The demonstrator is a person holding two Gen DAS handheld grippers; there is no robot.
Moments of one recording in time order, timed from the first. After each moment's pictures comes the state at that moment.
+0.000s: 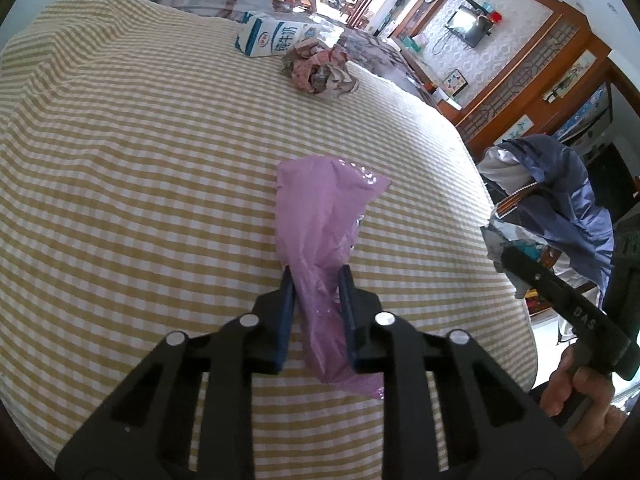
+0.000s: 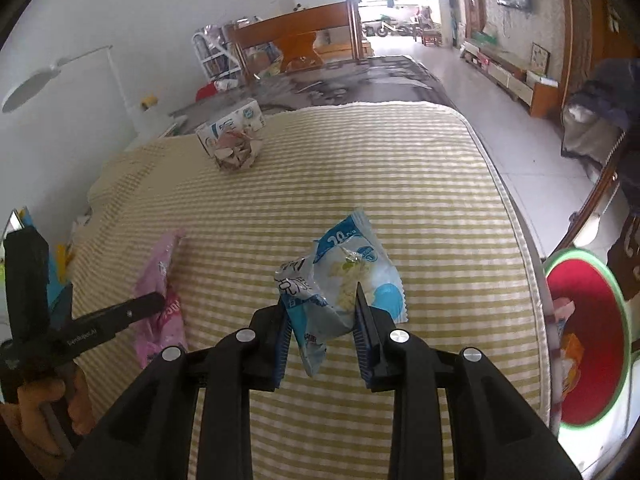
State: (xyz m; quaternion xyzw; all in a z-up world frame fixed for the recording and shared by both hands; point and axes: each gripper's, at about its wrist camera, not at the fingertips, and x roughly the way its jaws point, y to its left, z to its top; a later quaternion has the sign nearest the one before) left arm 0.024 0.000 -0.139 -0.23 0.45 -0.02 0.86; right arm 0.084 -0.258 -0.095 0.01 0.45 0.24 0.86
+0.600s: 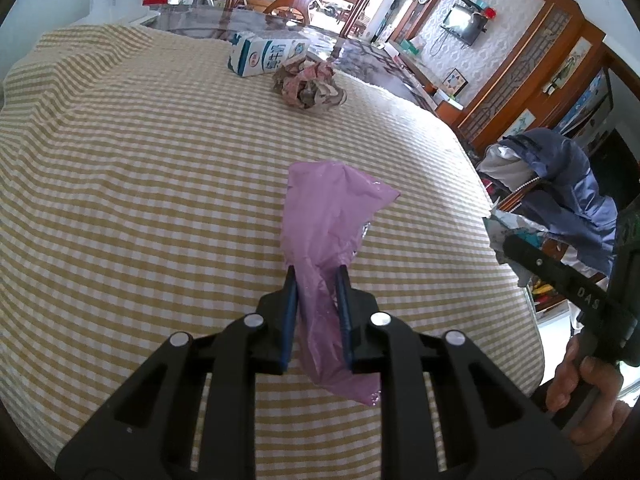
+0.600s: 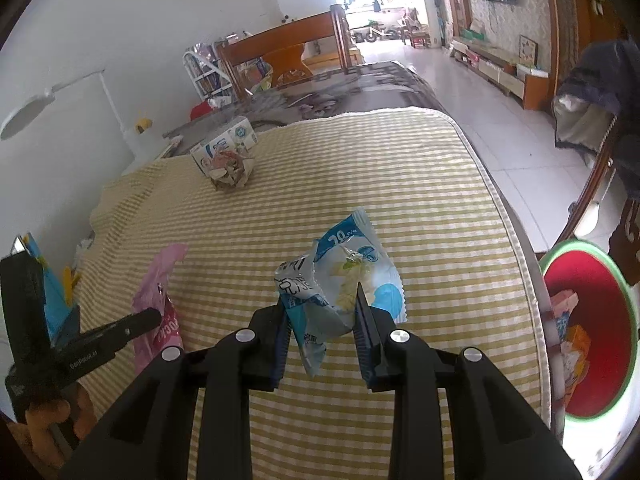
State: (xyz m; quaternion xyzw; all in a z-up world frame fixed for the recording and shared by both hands) left arm 0.017 -0.013 -0.120 -0.20 0.43 0.00 0.88; right arm 0.084 -0.277 -0.090 0.05 0.44 0.23 0.87
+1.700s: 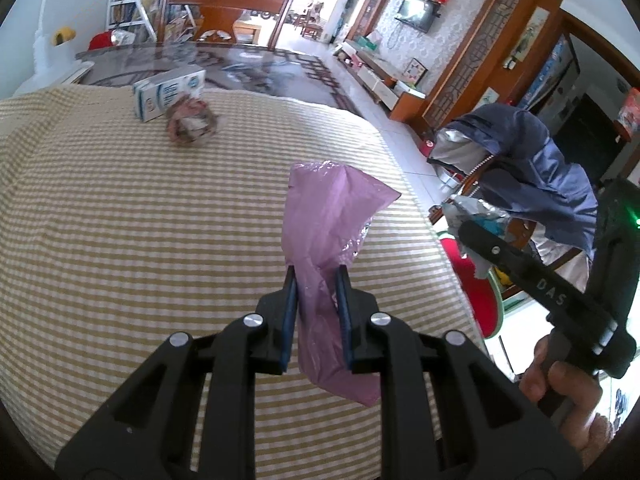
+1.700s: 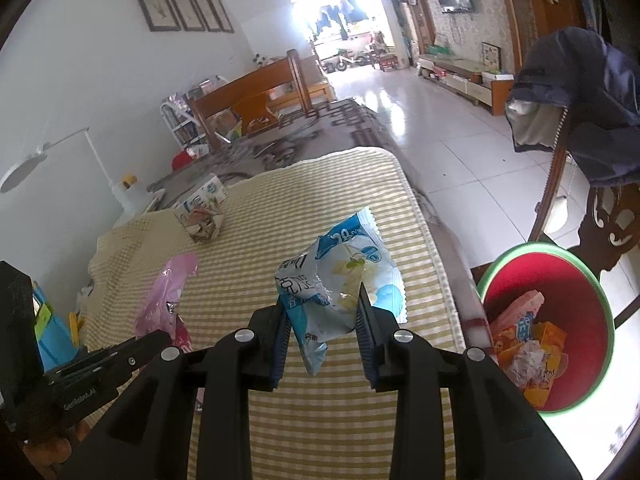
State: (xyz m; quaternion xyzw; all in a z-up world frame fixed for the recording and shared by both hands) left arm 0.035 -0.110 -0.068 -0.15 0.42 -0.06 0.89; right arm 0.076 -0.343 -0.059 0.10 0.39 0.19 0.89
